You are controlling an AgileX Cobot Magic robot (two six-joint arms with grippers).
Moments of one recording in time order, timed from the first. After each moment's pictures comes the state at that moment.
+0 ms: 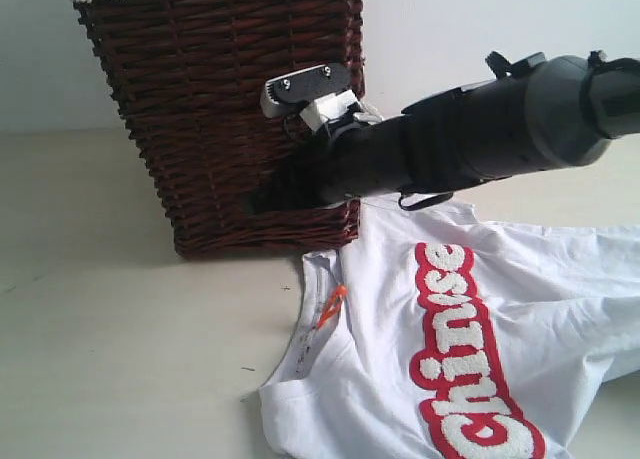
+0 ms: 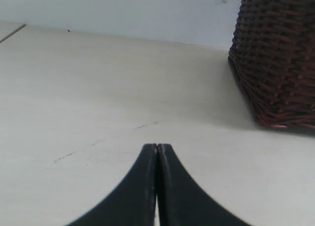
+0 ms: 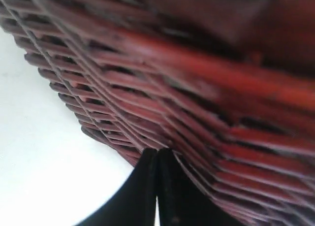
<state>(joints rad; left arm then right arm) 0.12 0.01 0.00 -0.17 0.37 0.08 0.60 1.94 -1.19 1.73 0.17 -1.68</state>
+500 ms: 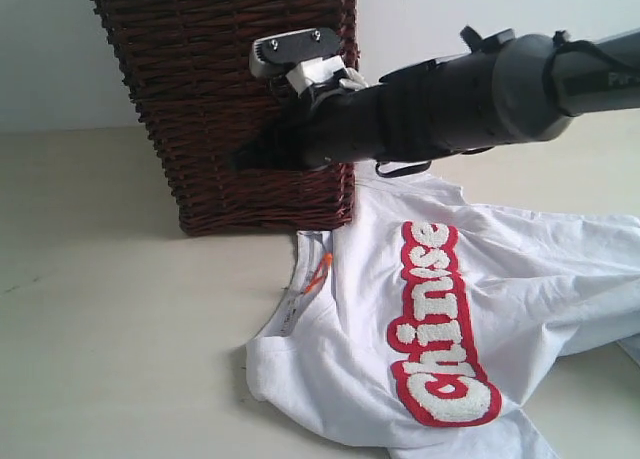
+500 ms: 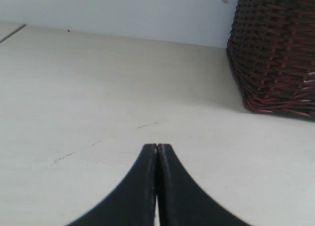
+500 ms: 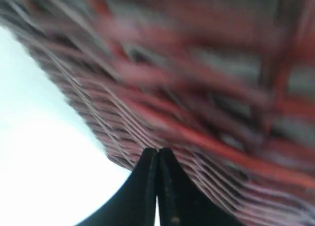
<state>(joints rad) 0.12 0.01 0.00 -0.17 0.37 0.08 0.60 1.98 -1.32 1.74 0.14 -1.65</state>
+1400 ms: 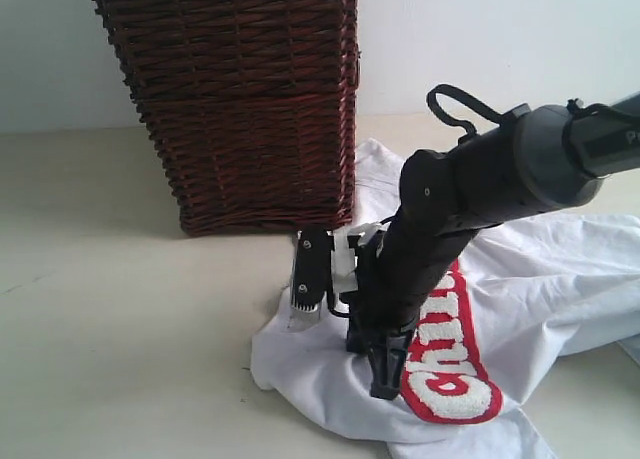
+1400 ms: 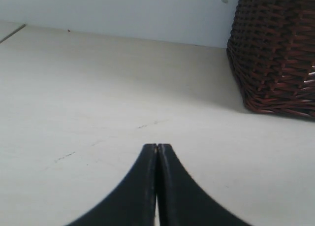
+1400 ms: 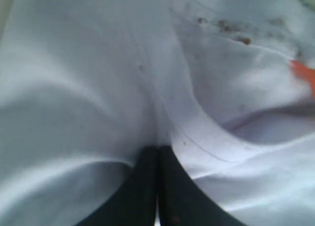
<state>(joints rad) 0.12 0.01 0.00 -0.17 0.37 0.08 0.60 2.00 -1.07 0.29 0.58 -1.10</state>
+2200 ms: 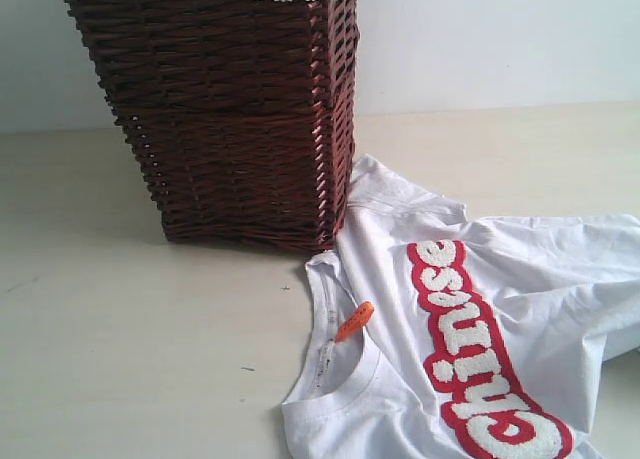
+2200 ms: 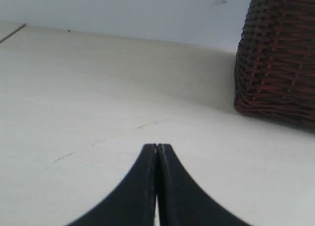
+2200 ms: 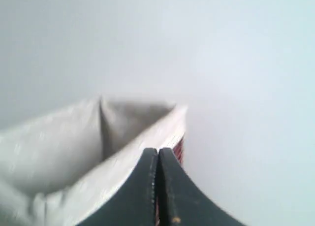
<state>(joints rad) 0.12 0.01 0.00 -0.17 0.37 0.08 0.43 1.15 -1.04 0.68 -0.13 -0.55</state>
